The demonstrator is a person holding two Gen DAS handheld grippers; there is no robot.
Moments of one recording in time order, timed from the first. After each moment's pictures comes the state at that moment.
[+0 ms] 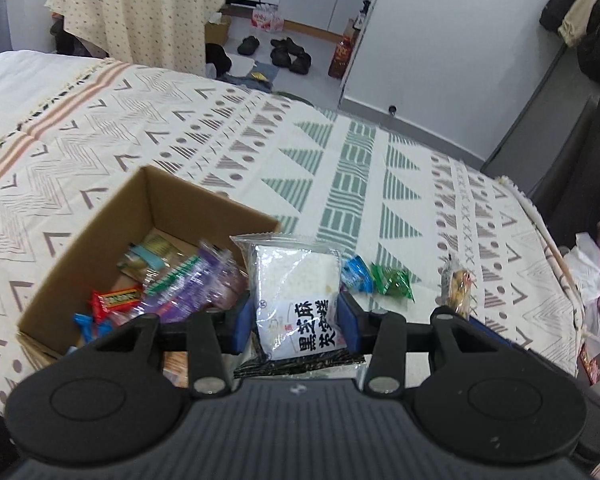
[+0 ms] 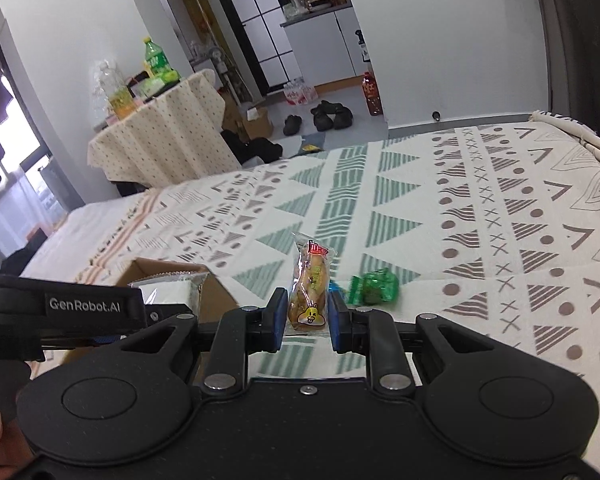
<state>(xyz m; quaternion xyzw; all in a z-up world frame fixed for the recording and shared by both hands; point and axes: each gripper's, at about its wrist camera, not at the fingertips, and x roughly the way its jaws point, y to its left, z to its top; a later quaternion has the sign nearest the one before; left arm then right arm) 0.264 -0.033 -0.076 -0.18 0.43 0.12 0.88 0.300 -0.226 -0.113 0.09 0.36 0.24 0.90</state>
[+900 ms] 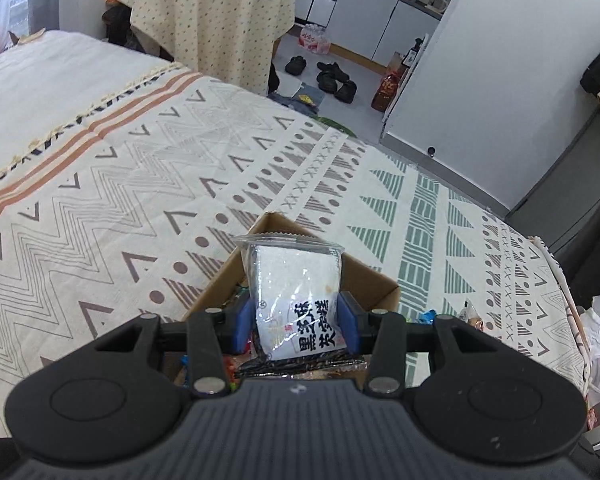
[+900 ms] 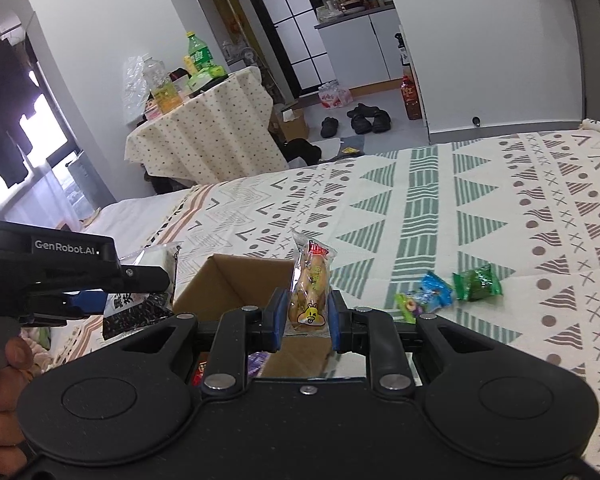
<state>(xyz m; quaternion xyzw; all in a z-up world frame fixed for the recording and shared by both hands) 0.236 0.081 -0.065 -0.23 0.40 0.16 0.87 0.270 -0.143 -0.103 0.09 0.34 0.27 0.89</state>
